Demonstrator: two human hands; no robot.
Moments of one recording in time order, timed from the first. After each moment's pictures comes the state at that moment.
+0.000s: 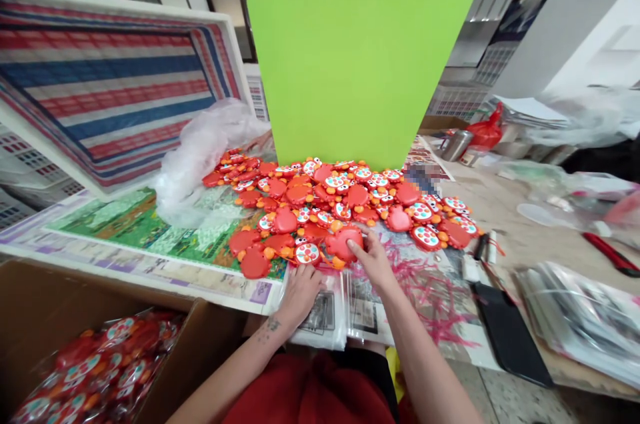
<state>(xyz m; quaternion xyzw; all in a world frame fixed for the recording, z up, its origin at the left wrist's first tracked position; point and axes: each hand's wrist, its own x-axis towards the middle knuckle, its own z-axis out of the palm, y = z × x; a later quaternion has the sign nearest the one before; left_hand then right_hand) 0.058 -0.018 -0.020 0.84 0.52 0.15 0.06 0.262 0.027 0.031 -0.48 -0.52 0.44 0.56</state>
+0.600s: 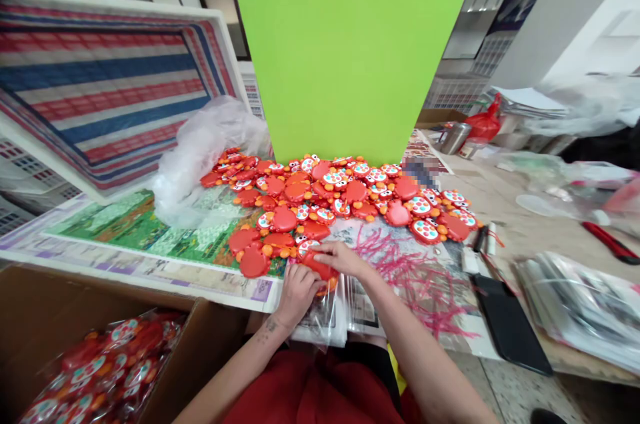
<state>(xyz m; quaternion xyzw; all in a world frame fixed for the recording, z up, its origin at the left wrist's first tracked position) 0.052 -0.027 -0.024 0.81 0.47 0.36 0.00 0.223 0.053 0.008 -0.36 -0.76 0.46 0.30</state>
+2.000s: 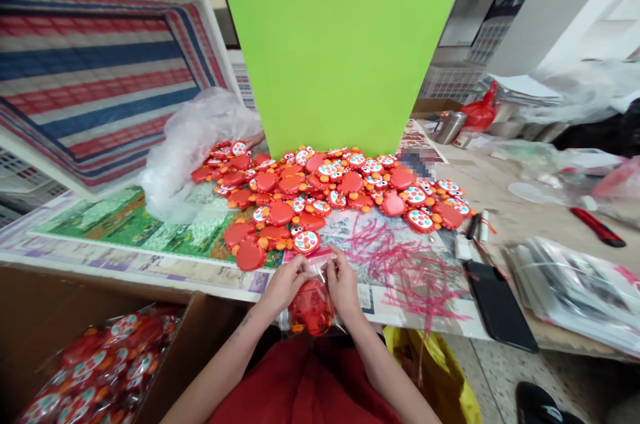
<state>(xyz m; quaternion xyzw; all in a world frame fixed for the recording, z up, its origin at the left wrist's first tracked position) 0.037 -0.030 0.031 0.73 0.51 0.28 0.35 0.195 -0.042 -0.006 -0.59 -0.55 0.32 0.50</state>
